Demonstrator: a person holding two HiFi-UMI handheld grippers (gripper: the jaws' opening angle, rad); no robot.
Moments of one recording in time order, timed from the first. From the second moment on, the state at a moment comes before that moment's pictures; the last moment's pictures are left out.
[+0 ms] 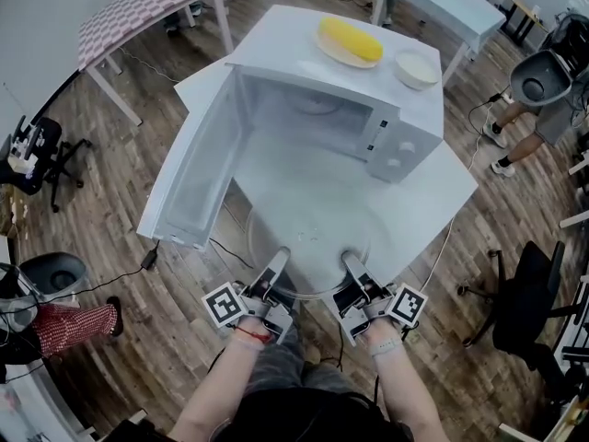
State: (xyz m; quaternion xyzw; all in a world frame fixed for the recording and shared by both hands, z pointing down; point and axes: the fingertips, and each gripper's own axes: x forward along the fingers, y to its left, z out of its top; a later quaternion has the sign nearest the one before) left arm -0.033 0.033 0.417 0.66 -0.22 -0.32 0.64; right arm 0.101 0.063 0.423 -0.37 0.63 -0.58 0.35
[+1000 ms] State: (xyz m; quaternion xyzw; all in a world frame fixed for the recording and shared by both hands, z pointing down) left arm -0.034 -0.083 0.446 0.64 -0.23 -0.33 0.65; right arm 0.099 -0.052 0.446 -0.40 0.62 -0.57 0.36
